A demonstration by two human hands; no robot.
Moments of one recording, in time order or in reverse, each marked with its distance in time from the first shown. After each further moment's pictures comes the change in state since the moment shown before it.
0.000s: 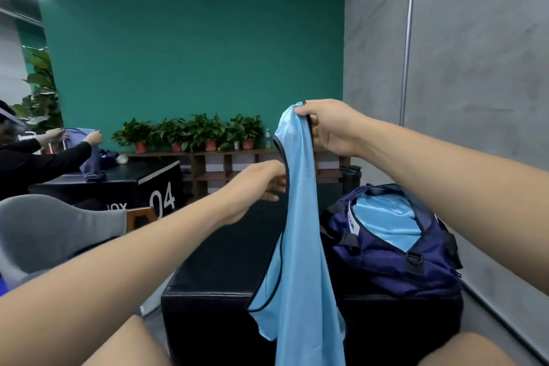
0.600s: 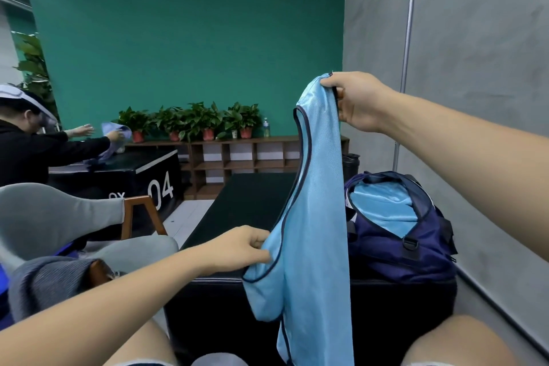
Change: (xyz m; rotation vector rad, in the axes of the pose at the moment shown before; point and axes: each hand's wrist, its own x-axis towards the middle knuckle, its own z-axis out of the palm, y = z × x) left_hand -0.065 -0.101 0.011 0.380 -0.309 -0.159; right_hand -0.007 -0.014 -0.043 0.031 0.118 -0.029
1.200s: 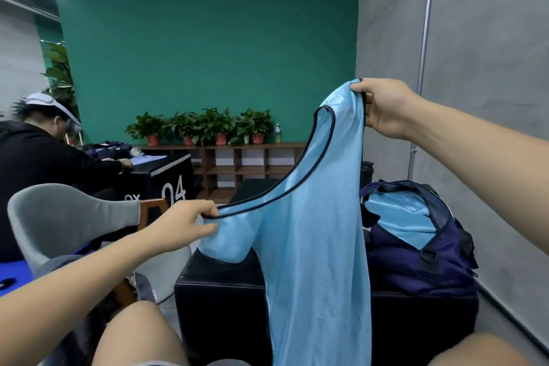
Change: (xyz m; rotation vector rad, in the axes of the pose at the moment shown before) left_hand -0.055 -0.054 -0.109 0.492 0.453 0.025; right_hand 0.007 0.002 -0.018 0.057 0.075 -0.022
